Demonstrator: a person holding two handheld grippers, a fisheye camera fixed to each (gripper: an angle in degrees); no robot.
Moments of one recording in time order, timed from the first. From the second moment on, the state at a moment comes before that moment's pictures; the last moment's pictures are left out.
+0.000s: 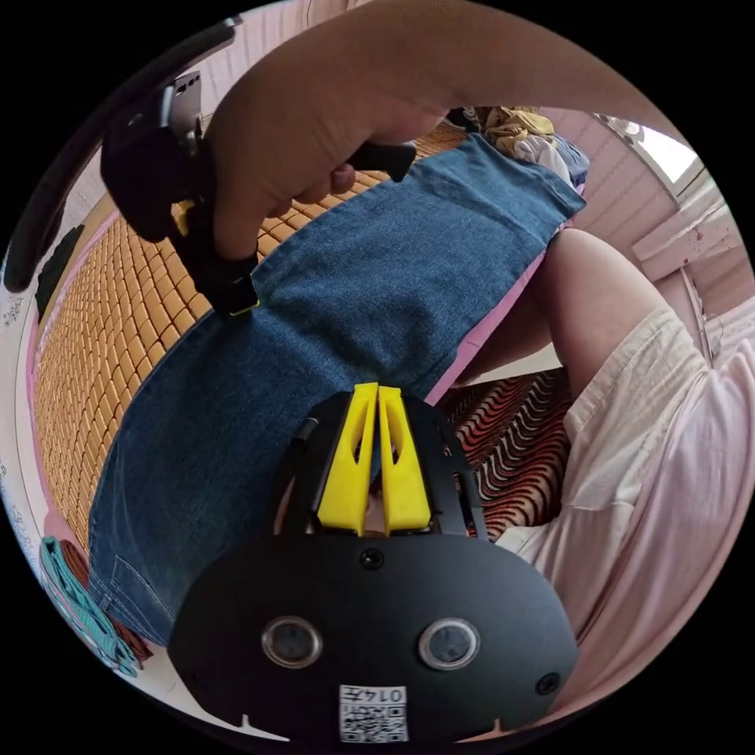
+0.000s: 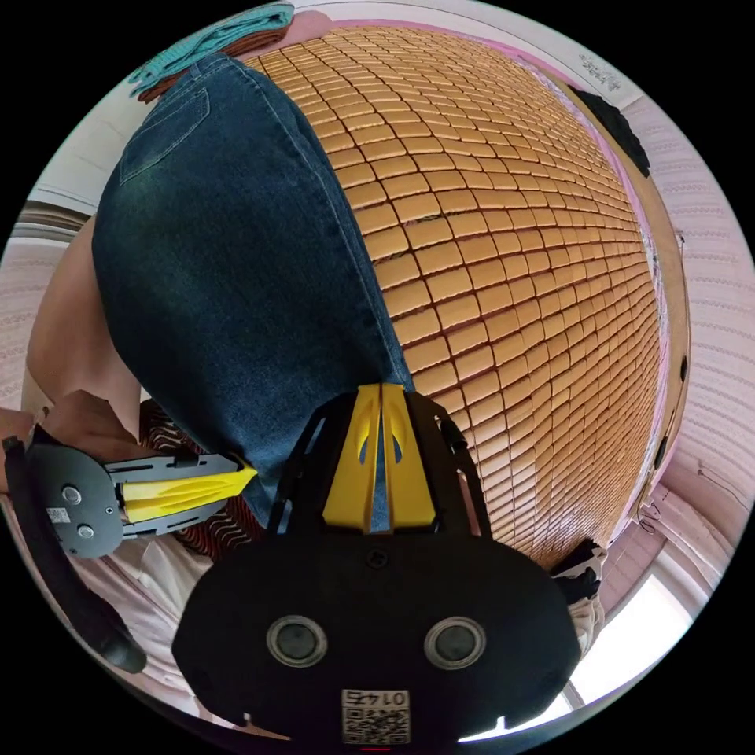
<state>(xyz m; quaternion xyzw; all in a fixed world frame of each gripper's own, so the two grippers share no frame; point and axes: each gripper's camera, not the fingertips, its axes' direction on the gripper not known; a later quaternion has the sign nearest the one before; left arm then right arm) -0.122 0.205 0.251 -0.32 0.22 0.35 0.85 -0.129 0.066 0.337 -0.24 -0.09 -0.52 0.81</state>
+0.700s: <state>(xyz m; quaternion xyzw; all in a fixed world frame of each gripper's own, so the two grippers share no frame) -0.080 0.177 0.259 -0.25 0.27 0.36 0.86 0.314 0.186 0.264 -0.06 -0.21 0.17 0.96</state>
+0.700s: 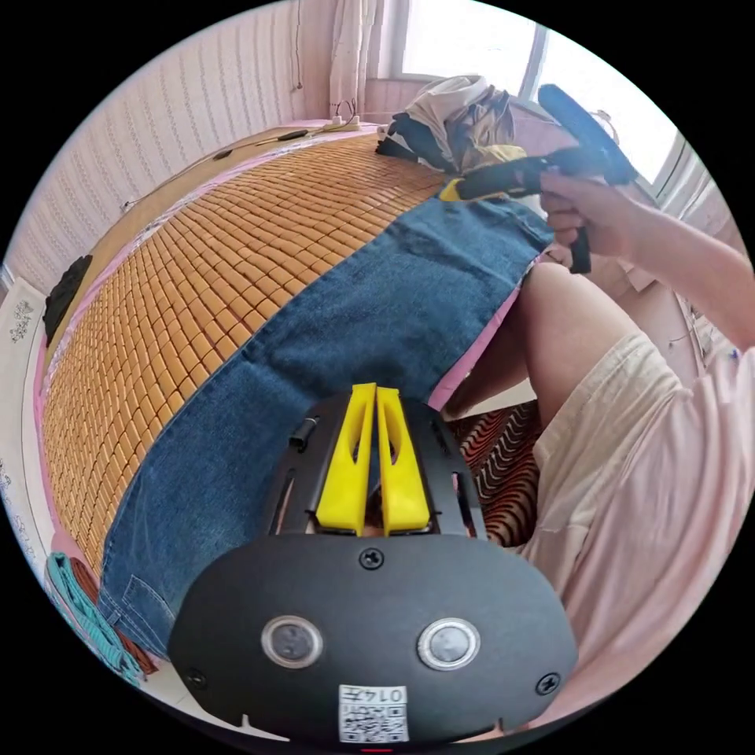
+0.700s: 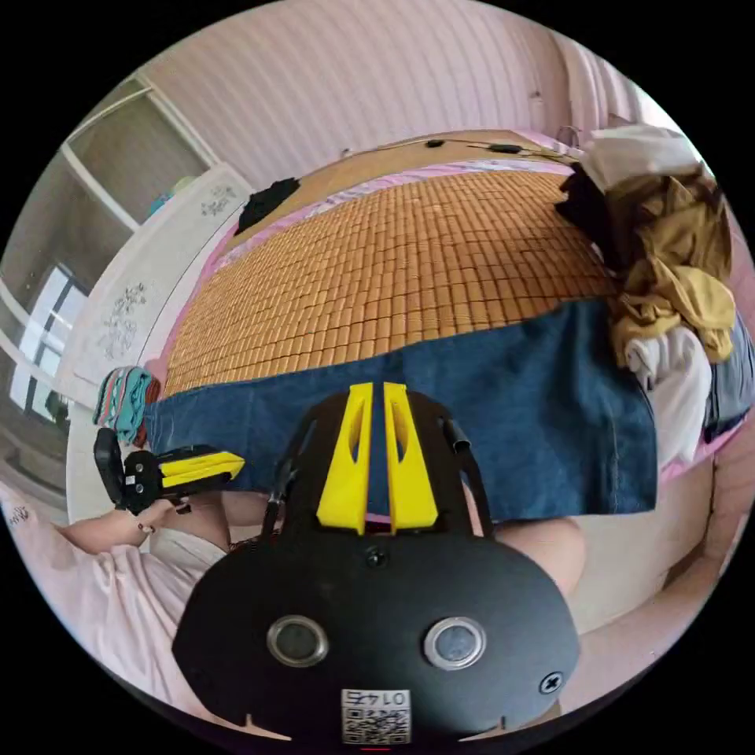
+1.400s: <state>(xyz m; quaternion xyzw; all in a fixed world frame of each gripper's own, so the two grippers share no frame) -0.067 0.116 0.382 -0.35 0.39 0.17 0.84 0.419 0.309 0.235 -0.02 -0.32 0.22 0.92</state>
